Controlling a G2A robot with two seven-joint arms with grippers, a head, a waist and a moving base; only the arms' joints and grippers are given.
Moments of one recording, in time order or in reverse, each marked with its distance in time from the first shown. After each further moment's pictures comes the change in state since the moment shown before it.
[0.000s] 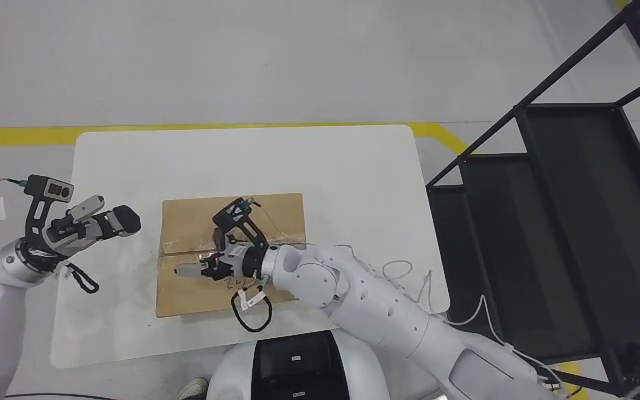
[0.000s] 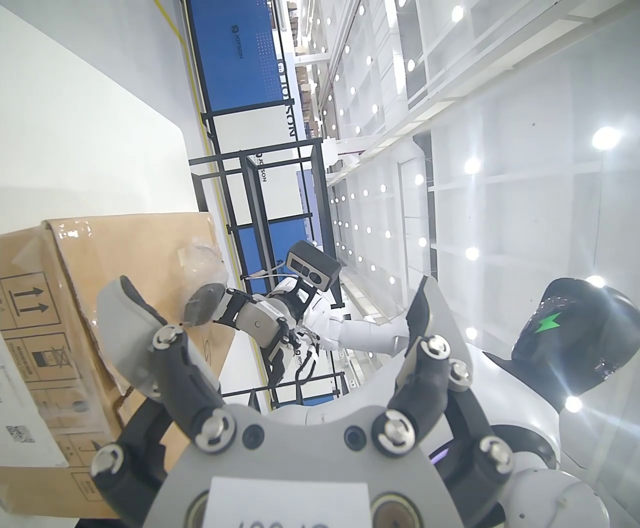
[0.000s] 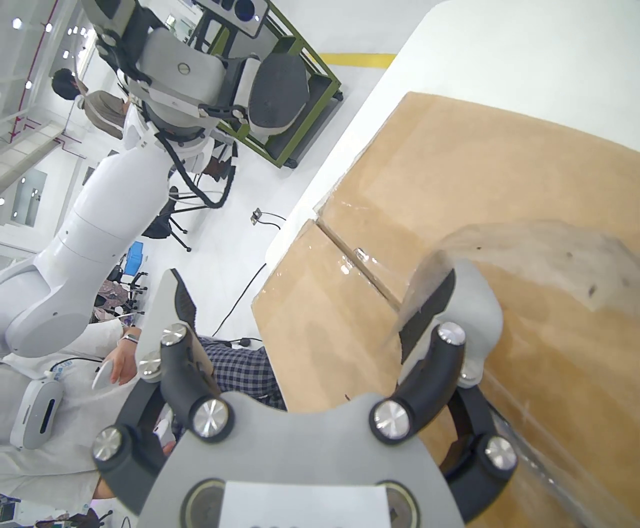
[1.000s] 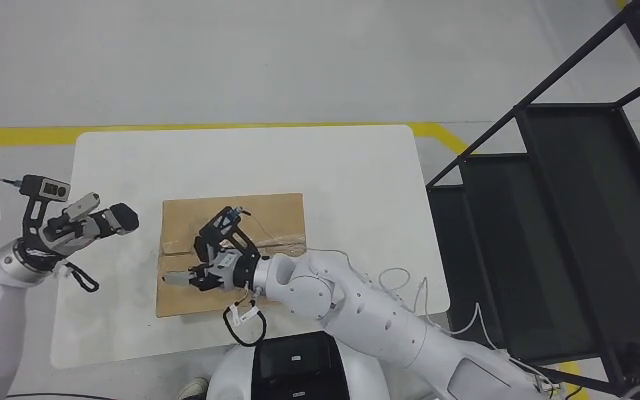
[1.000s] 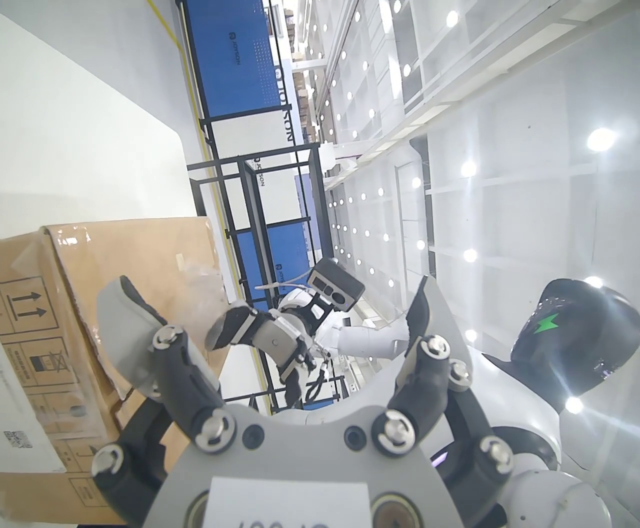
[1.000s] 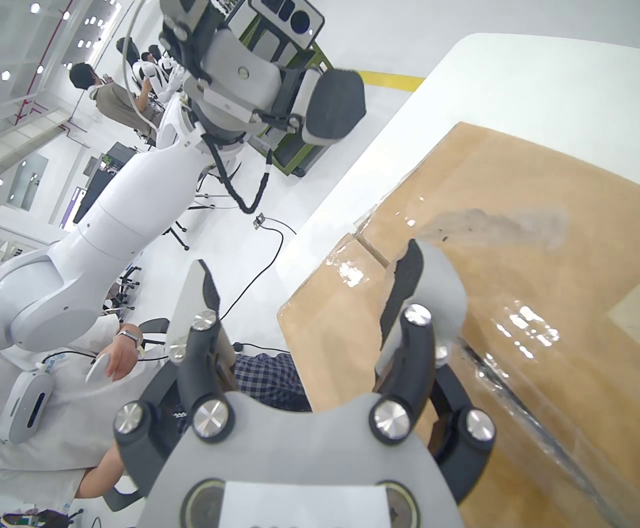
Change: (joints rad) left arm 0.008 -0.011 -0.027 0.000 -0.022 -0.006 0.027; right arm -0.042 -0.021 0.000 -0.056 -0.101 -0.008 0.029
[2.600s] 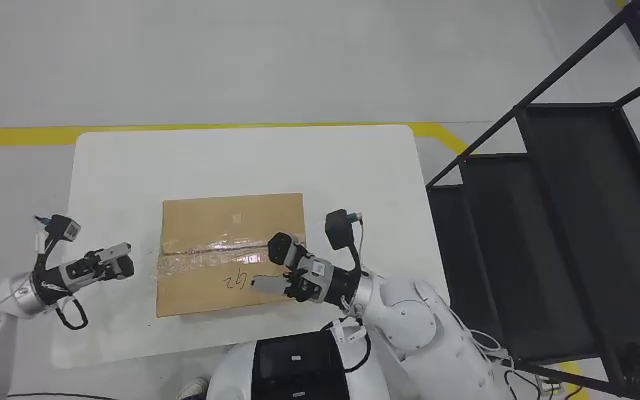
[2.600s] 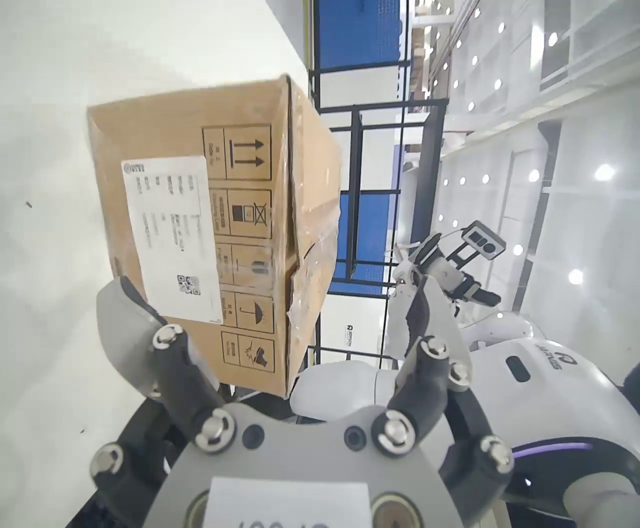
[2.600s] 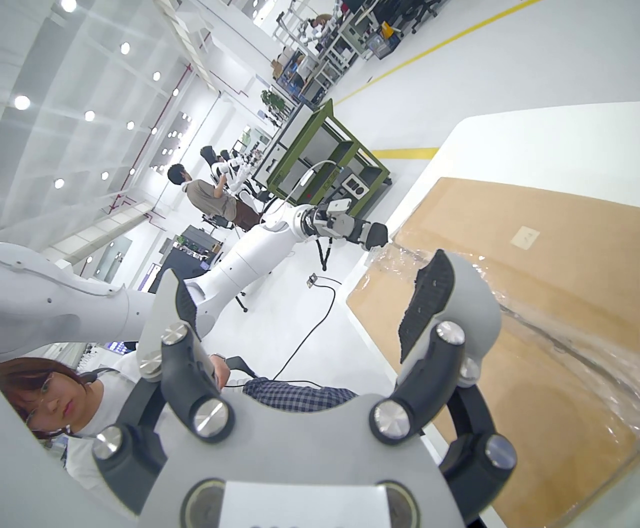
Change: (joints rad) left arm 0.091 0.015 -0.035 0.059 0.353 -0.030 -0.130; right arm -0.557 0.141 0.522 -0.500 0.193 -0.264 0.135
